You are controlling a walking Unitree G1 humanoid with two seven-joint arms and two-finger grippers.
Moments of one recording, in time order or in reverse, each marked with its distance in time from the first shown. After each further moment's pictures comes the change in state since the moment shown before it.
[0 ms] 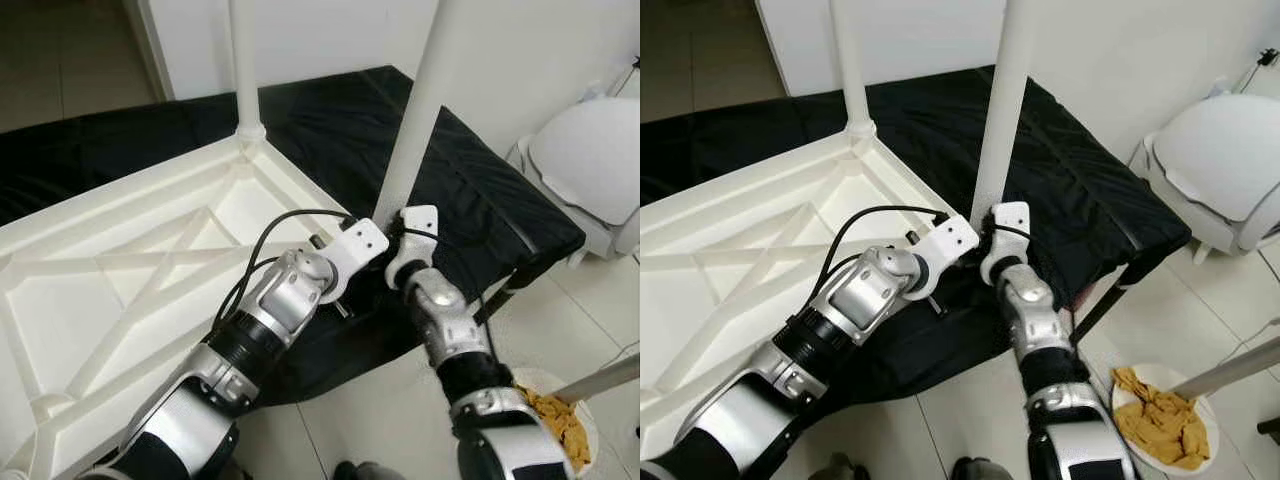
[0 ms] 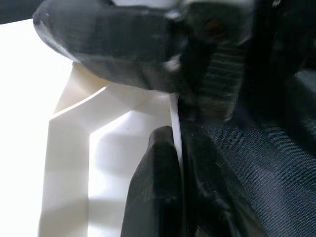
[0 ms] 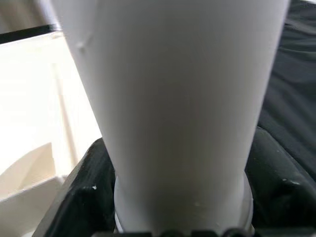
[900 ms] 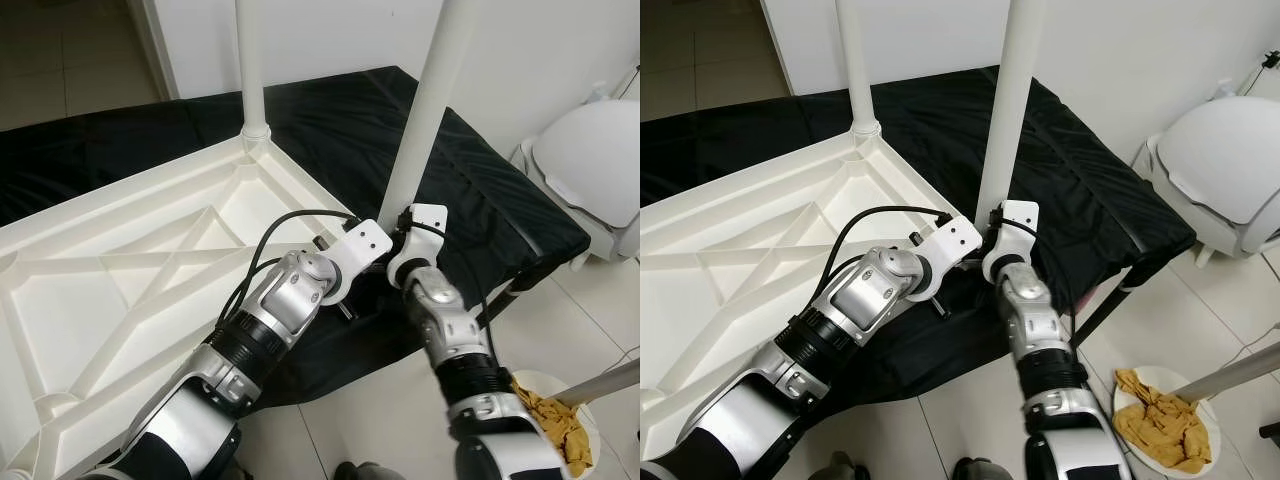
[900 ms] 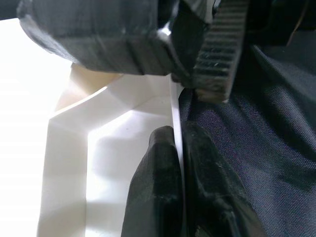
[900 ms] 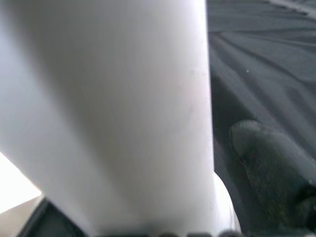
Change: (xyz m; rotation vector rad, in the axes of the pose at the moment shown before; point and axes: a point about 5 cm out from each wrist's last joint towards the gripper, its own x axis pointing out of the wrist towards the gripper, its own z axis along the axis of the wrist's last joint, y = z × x) left arm 0.000 -0.003 0.003 -0.002 -0.012 -0.014; right arm 0.000 -0.024 0.009 0.011 0.041 0.140
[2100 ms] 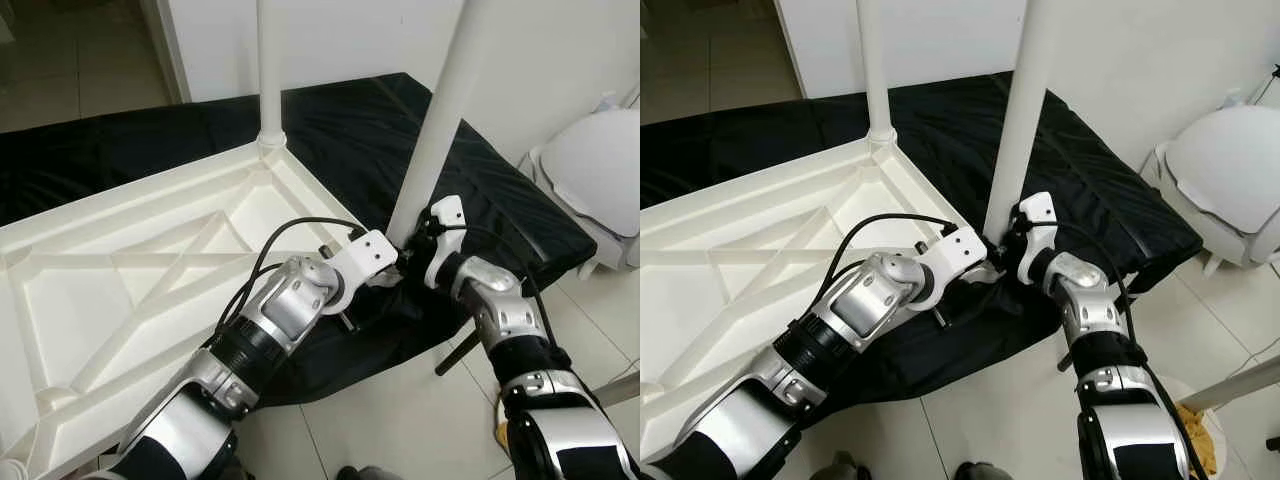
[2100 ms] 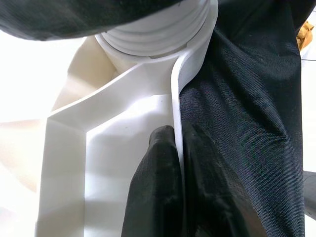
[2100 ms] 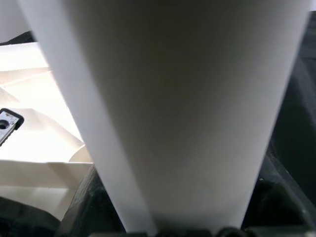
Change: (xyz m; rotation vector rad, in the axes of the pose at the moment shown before) left arm -0.001 -0.006 -0.004 0.010 0.018 -0.040; right arm -0.010 -0.021 0.004 -0.127 0.022 0.443
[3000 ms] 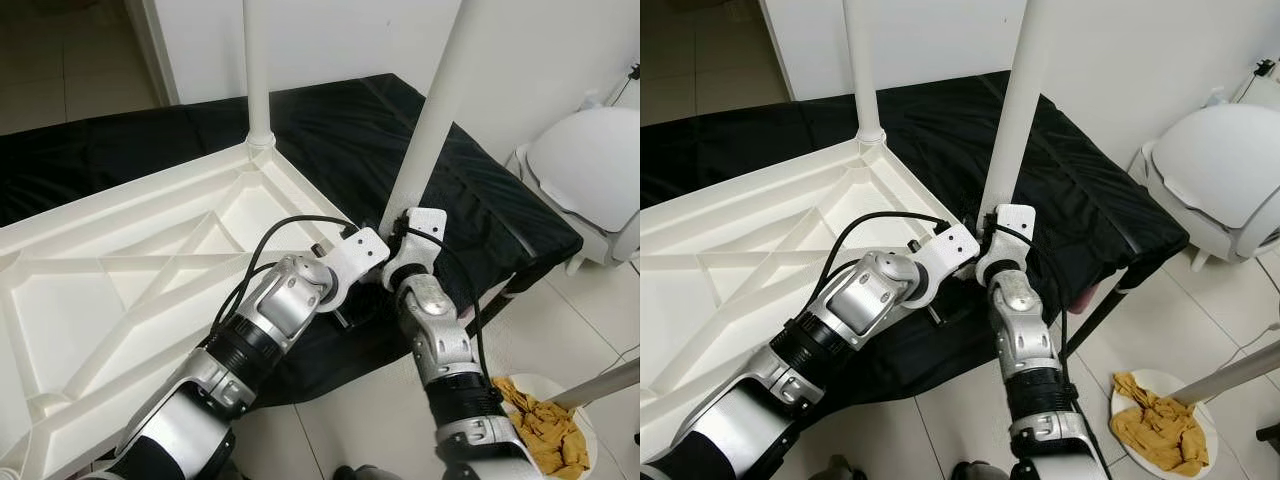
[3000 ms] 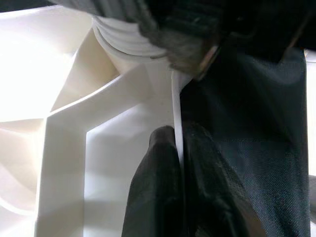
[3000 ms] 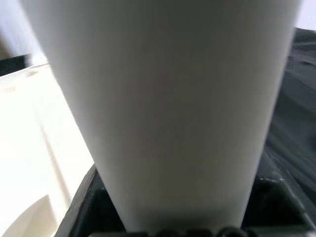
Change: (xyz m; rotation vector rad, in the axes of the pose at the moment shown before) left arm -0.002 0.005 -0.004 -0.027 0.011 0.014; right arm 0.027 0.055 0.002 0.178 -0.059 -0.740
